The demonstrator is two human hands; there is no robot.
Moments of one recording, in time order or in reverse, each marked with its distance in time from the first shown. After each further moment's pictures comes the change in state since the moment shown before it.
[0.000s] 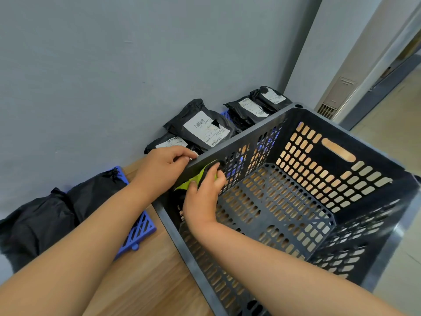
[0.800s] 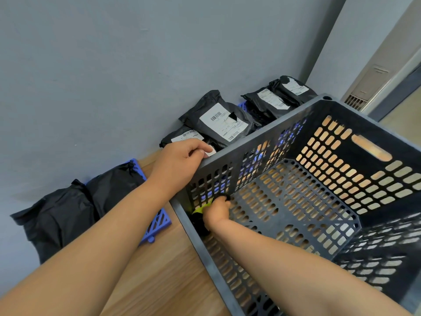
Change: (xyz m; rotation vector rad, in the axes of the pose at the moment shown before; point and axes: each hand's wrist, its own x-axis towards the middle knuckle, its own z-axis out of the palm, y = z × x) left_hand 0.000 -0.001 -0.002 -0.035 0.061 -0.058; right_hand 0.031 0.079 0.035 -0.390 -0.232 0.424
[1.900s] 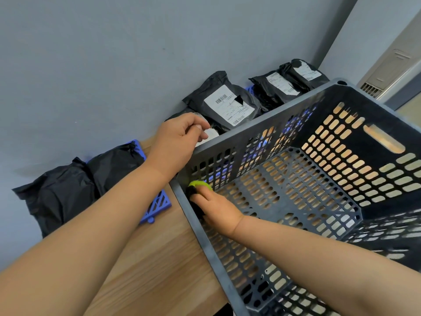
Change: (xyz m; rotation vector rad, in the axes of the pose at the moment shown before) left_hand -0.003 0.000 0.002 -0.179 0.106 -0.012; right_hand -0.008 0.039 -0.026 -0.536 -0.192 -1.310
